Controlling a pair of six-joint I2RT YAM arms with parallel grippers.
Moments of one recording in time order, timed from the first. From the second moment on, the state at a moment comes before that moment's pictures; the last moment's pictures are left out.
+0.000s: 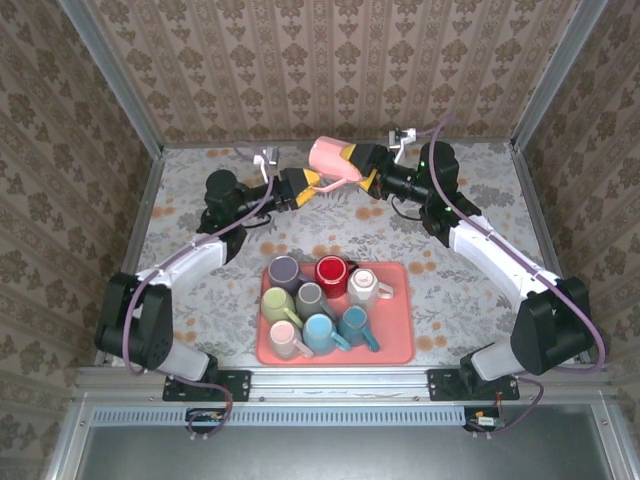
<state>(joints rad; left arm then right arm) -0.41 1.49 0.90 0.78 0.93 -1.32 0.35 1.44 1.15 0.26 -0.62 1.20</state>
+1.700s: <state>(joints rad) -0.34 1.22 0.93 0.15 0.93 -0.87 0.37 1.33 1.13 -0.10 -0.47 0.90</state>
